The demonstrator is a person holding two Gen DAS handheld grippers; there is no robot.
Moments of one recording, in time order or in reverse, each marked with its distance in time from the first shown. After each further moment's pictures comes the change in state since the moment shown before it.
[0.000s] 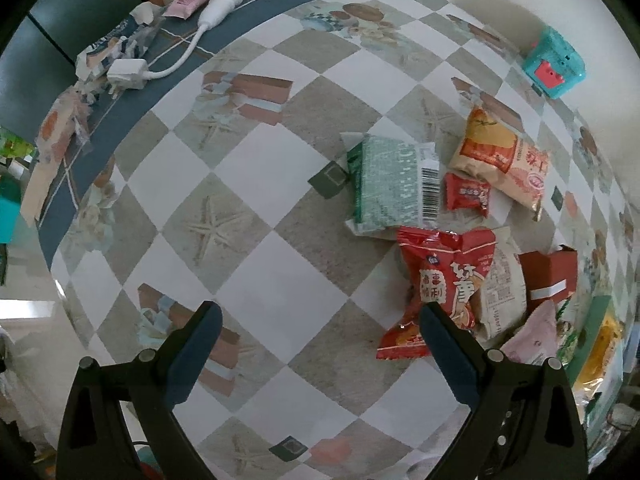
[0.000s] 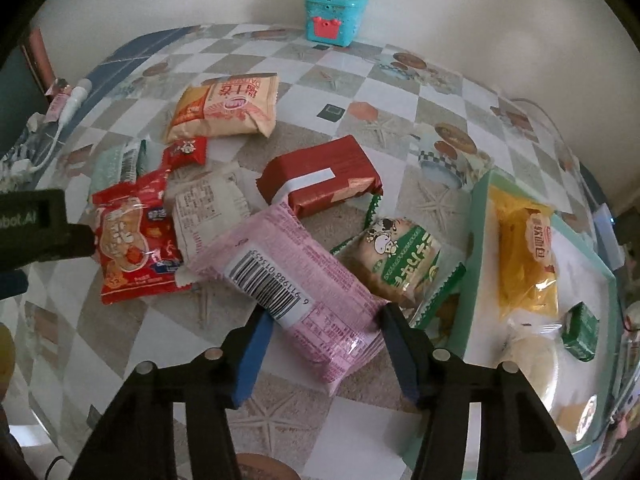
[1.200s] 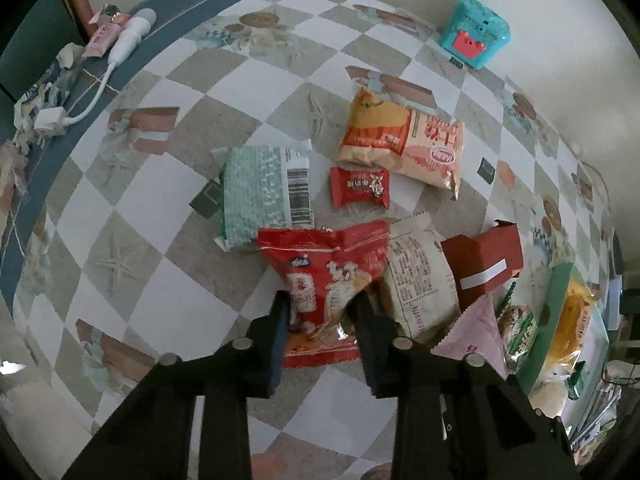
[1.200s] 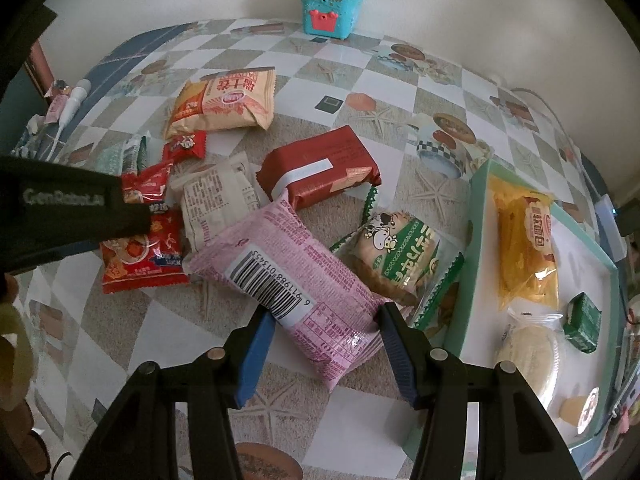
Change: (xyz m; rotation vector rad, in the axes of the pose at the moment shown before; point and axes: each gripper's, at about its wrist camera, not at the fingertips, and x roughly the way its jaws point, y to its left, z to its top) left arm 0.003 -0.057 -0.006 0.155 -0.039 -0.141; right arm -0.001 -0.003 -0.001 0.019 0.031 0.019
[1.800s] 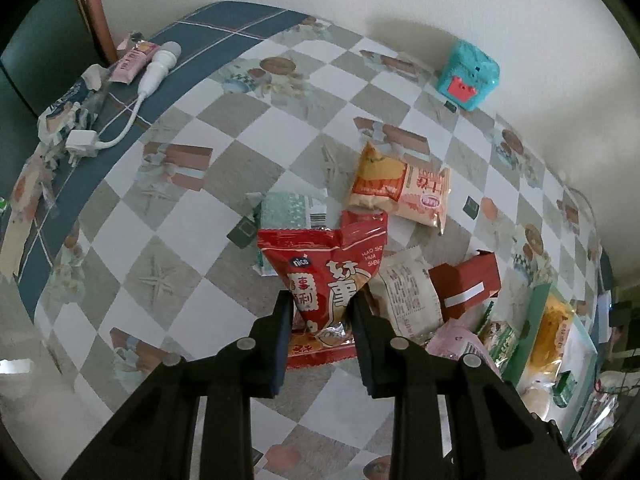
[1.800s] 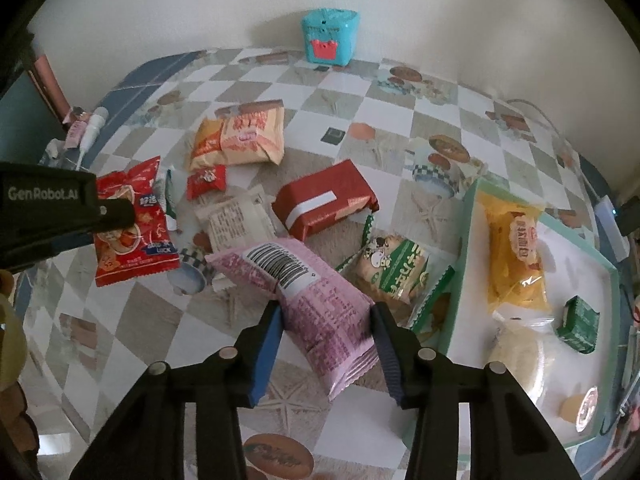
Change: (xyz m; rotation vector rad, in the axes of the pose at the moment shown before) left arm -0.045 0.011 -0.002 -0.027 -0.101 -0.004; right arm -0.031 -0.006 0.004 0.026 -0.066 0.058
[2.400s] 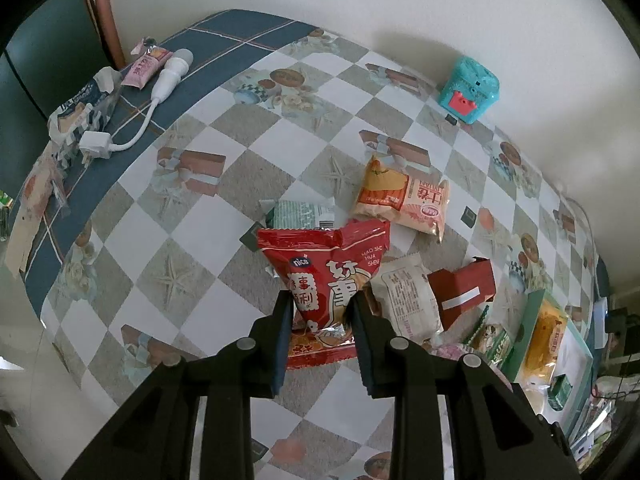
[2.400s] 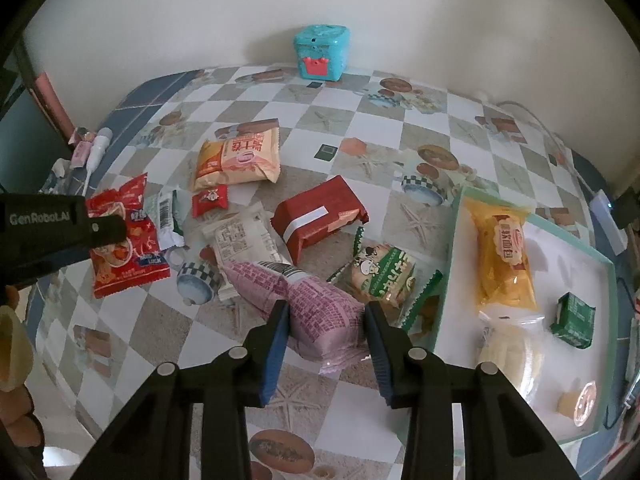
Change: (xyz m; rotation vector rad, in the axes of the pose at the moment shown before) left arm -0.014 0.005 -0.002 -0.019 -0.025 0.000; right arm -0.017 -0.011 0.002 0.044 -0.034 0.025
